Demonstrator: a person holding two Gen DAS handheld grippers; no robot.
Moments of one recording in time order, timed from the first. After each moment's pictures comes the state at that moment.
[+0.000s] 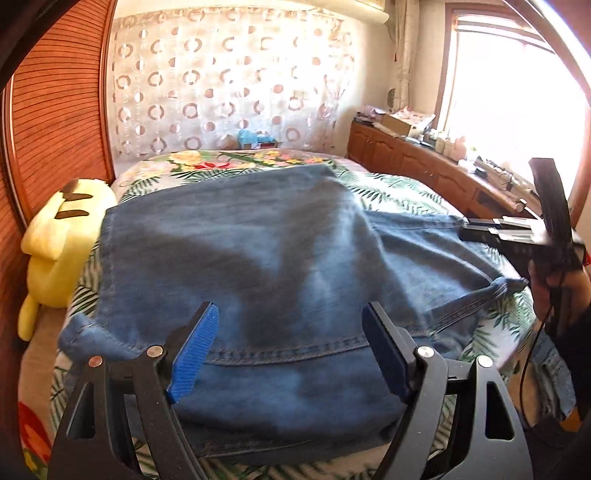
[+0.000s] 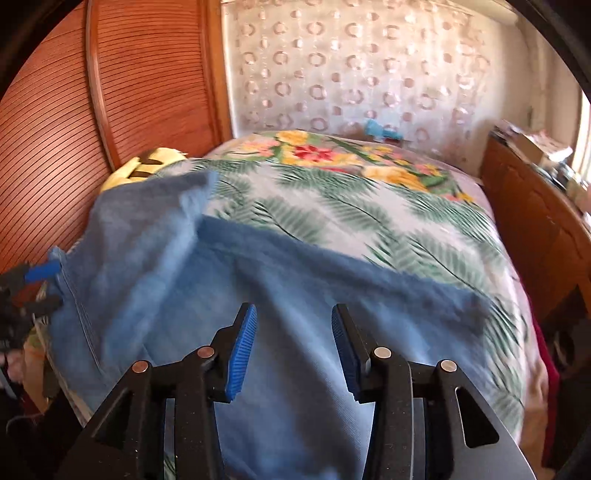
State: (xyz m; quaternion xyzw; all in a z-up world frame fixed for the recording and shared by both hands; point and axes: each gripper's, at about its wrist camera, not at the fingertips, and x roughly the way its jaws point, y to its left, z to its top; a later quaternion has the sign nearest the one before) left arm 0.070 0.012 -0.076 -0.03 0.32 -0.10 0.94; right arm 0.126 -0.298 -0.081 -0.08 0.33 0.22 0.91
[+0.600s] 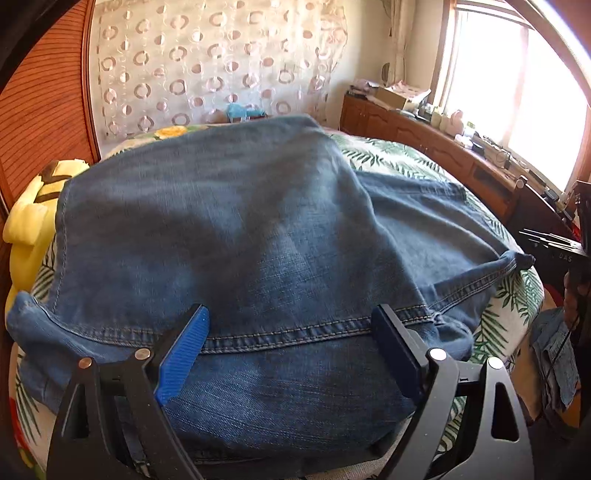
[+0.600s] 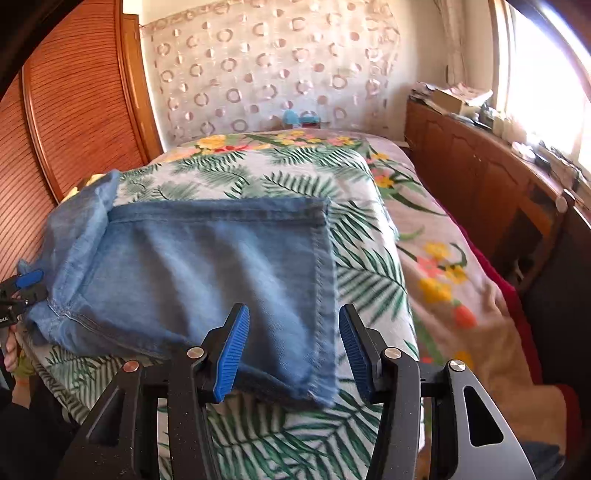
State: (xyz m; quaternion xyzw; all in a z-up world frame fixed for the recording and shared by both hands) left arm 0.088 -0.011 -0.108 -0.02 0.38 -0.11 0.92; right arm 0.045 -0.432 -0.090 -0.01 0.35 0.10 0.93
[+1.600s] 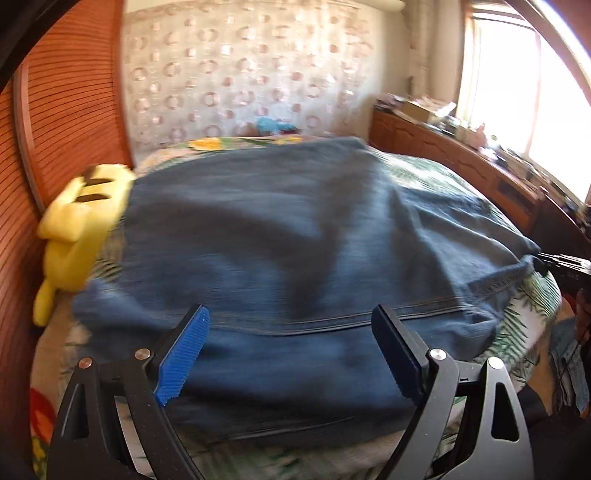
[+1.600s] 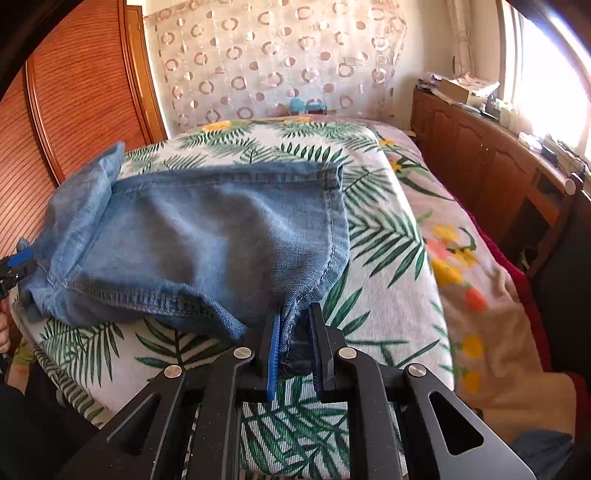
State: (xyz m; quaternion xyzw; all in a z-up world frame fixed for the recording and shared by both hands) left arm 0.057 0.043 -0.093 -0.02 0.35 -0.04 0.94; right arm 0.046 -0.424 -0.108 -0.01 0.36 0.12 0.92
